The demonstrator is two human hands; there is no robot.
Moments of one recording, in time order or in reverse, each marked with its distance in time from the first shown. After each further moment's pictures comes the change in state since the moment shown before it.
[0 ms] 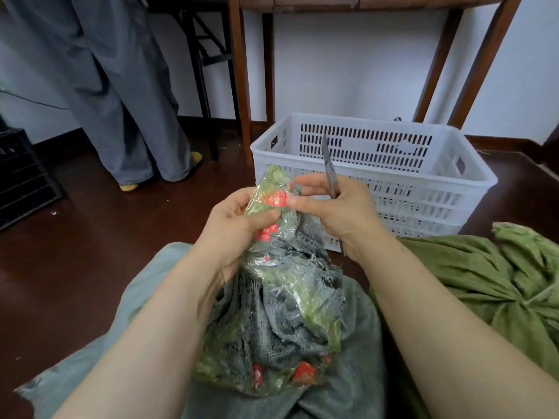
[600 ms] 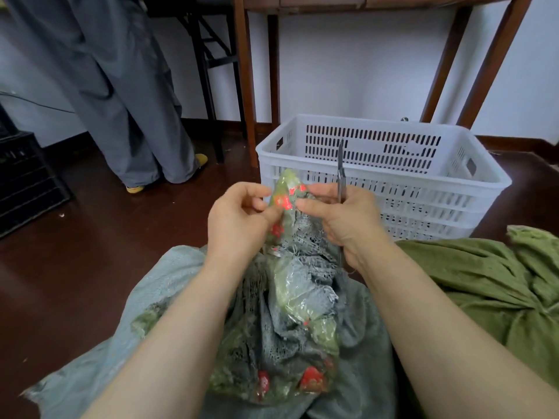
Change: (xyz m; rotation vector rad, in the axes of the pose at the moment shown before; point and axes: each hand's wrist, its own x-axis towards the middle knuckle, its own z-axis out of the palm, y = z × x) left_hand 0.013 -0.008 0.005 0.451 0.349 0.304; right_hand -0.005 -0.001 0.008 0.208 0.024 0.106
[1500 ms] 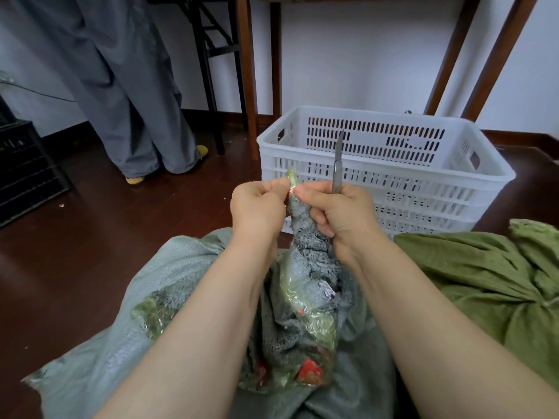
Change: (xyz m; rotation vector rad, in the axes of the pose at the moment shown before) left_hand 0.002 0.011 0.027 -0.332 0.018 -0.292; right_hand 0.005 0.015 0.005 0.125 -0.005 0.055
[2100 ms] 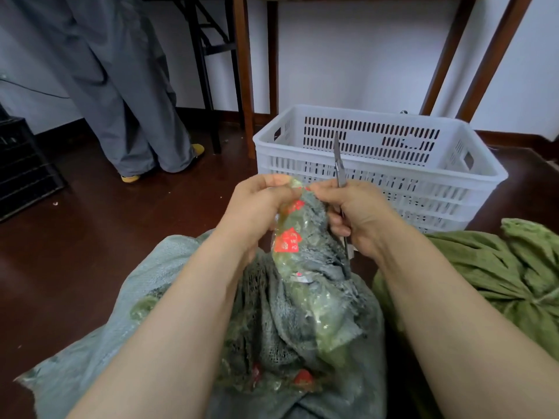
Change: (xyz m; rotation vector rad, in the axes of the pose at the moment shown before) left_hand -0.004 0.011 -0.012 0.021 -0.280 -0.095; right_hand 0.006 -0.016 -0.023 -0.092 -0.065 0.137
